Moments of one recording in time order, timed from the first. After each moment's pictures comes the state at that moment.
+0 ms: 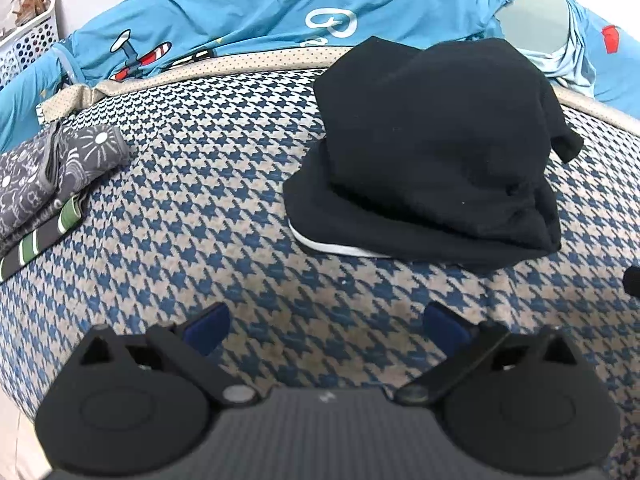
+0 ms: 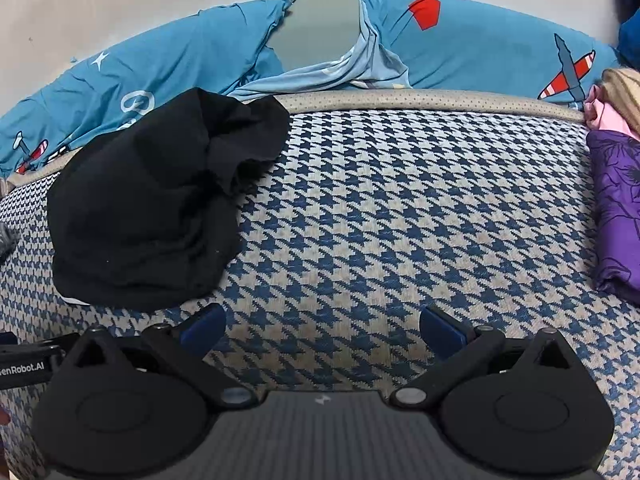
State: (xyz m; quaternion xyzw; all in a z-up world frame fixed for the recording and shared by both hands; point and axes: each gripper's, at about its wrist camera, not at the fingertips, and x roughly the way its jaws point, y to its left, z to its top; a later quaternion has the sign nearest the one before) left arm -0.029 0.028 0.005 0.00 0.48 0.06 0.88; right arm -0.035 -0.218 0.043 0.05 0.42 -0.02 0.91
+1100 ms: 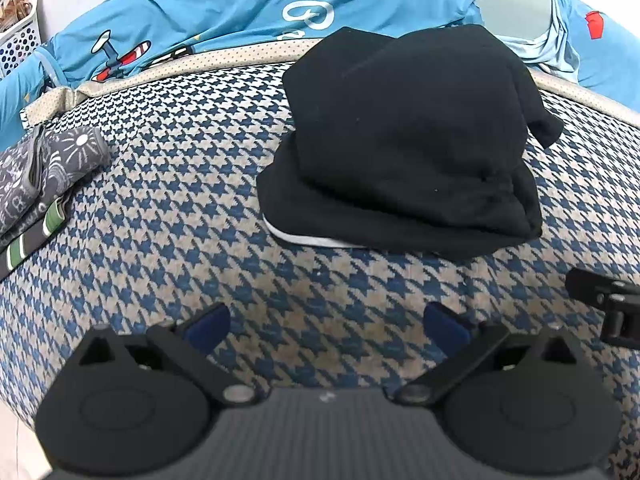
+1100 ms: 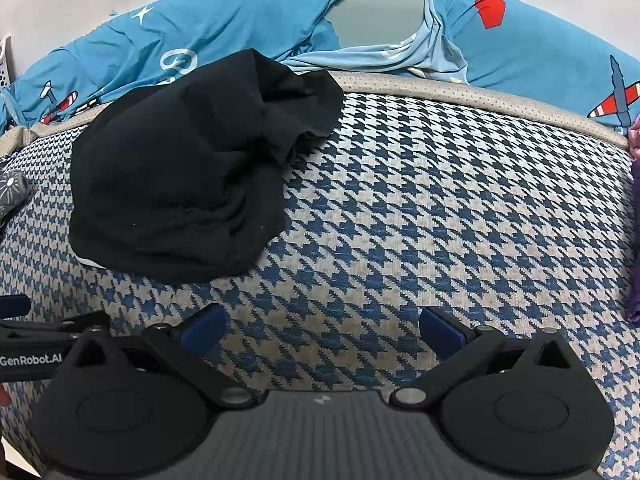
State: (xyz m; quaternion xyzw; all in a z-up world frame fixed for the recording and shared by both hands) left arm -0.026 0.019 0.003 0.01 0.49 0.04 0.87; right arm -0.023 -0.194 0.027 0.00 0.45 0.04 0.89
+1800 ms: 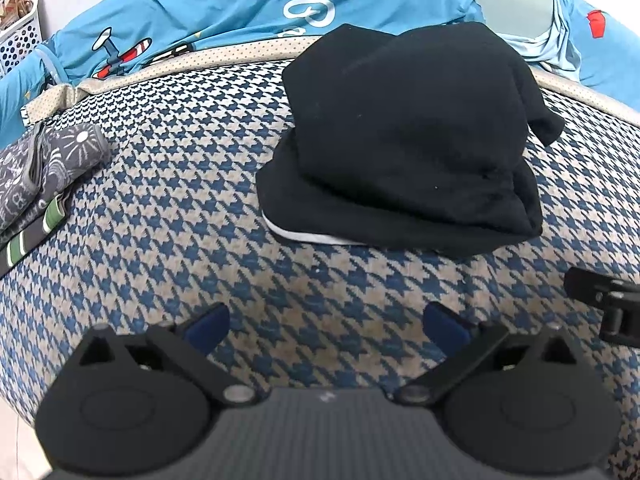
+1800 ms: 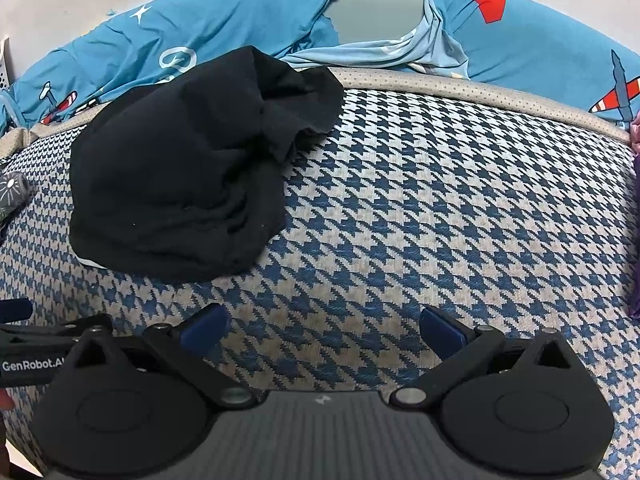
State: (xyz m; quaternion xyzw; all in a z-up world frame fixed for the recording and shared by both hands) left arm -0.027 0.016 0.003 0.01 0.49 0.04 0.87; right arm -0.021 -0.194 0.026 0.00 0.45 0.03 0.89
